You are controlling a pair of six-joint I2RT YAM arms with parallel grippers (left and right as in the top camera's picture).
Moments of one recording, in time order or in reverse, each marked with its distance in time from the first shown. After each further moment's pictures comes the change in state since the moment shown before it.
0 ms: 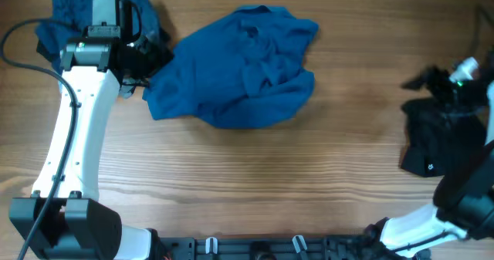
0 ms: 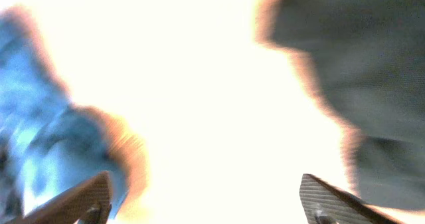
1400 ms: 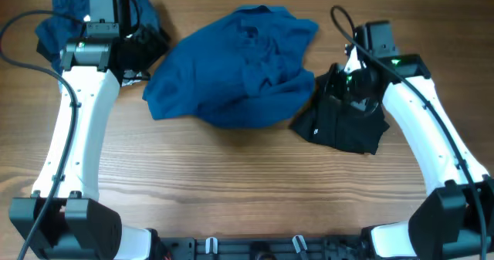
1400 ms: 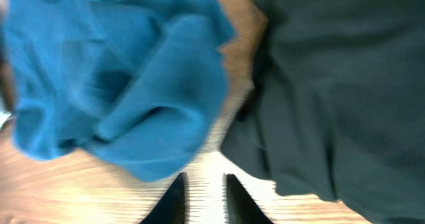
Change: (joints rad) left arm 0.000 0.000 0.000 0.125 -0.016 0.001; right arm 0.651 -0.182 -0.187 0.247 0.214 0.334
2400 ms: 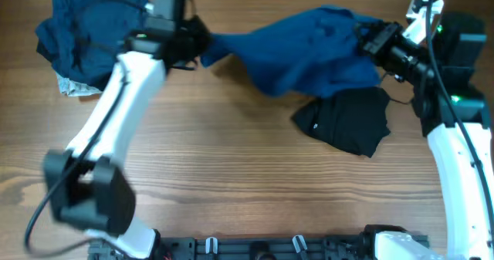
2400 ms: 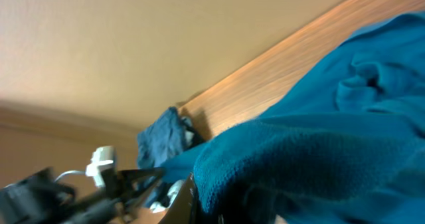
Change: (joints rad) left arm -0.169 0.133 -0.003 0.267 0.124 -0.071; right arm -0.187 -0.283 -0.069 0.592 -0.321 0.201
